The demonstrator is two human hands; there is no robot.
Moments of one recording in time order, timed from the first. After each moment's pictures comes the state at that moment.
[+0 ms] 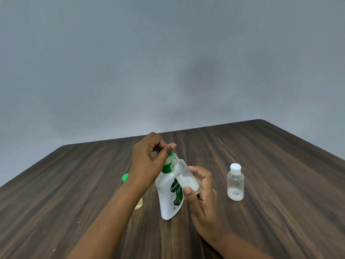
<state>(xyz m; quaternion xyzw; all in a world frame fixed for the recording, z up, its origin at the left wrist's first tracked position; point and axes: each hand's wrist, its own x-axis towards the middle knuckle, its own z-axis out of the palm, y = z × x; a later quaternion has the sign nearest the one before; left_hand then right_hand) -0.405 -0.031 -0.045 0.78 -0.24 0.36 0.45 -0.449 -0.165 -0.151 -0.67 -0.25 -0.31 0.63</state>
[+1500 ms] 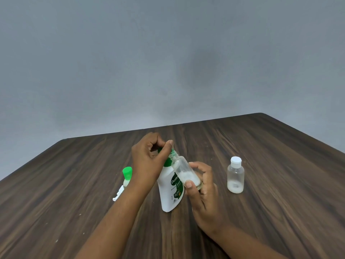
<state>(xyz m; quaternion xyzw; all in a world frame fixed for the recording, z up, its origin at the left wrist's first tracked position) -0.411 -0.035 -0.060 0.76 -0.19 0.38 0.49 -0.455 -0.165 -0.149 -0.66 -0.26 -0.31 0.63</state>
